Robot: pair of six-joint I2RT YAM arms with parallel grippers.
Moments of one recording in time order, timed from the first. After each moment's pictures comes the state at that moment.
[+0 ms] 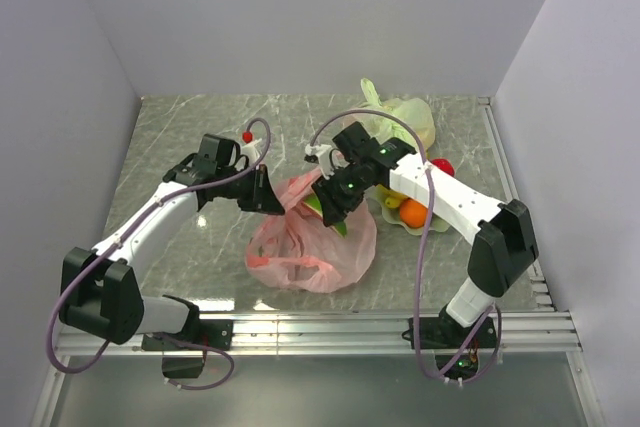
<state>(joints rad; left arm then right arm) -0.33 1.32 0.99 -0.57 0.71 -0.31 0.68 1.63 1.42 -0.93 -0.47 -0.14</state>
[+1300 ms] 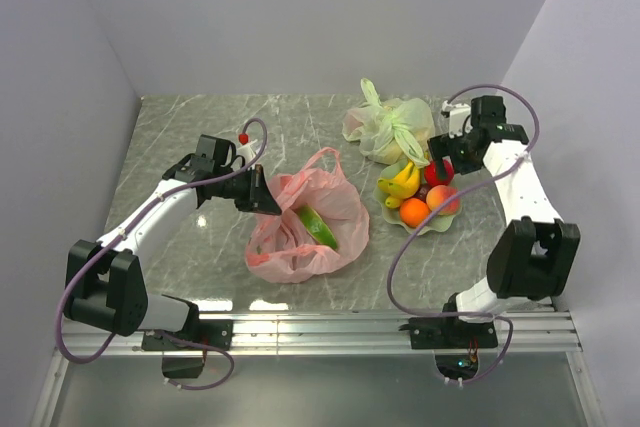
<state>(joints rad) -0.28 1.36 0.97 -0.54 0.78 -0.30 -0.09 1.51 1.35 -0.87 -0.10 -0.36</state>
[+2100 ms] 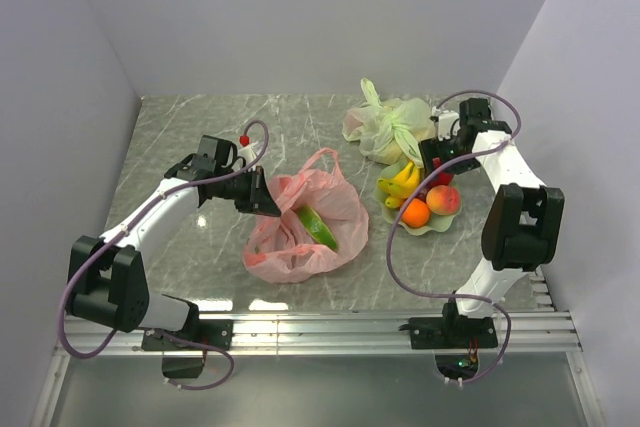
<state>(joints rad) -0.28 1.38 0.97 -0.56 0.76 -0.28 -0.09 1.73 1.37 -0.80 -0.18 -0.37</state>
